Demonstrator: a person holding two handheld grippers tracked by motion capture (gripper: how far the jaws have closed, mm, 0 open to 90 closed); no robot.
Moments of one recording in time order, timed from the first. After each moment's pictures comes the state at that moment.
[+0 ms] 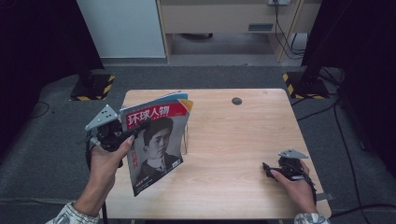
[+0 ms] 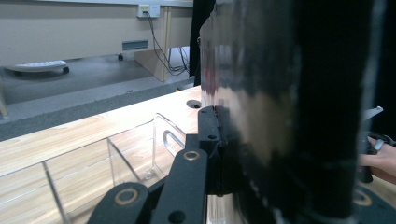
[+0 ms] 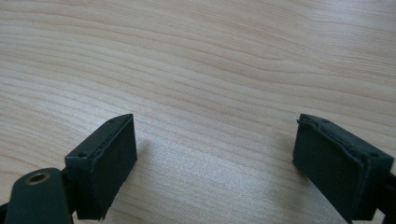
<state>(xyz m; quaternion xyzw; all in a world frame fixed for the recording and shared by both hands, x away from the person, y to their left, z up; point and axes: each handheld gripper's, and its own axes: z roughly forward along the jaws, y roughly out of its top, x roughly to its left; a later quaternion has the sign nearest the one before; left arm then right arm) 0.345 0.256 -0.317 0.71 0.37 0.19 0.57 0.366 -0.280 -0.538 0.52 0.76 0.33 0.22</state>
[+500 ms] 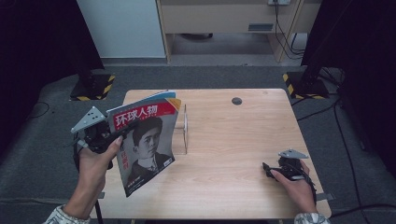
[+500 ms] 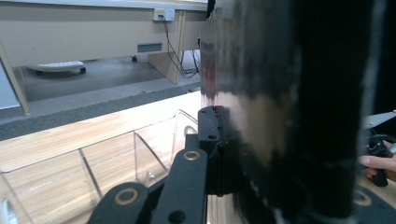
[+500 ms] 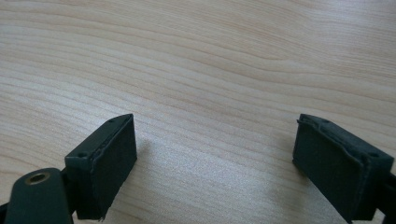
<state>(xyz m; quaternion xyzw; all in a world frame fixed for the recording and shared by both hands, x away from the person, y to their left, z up) 0.338 0.282 -0.317 0.70 0.39 0.21 0.56 0.366 -0.280 -0.538 0.52 0.76 0.33 0.22</state>
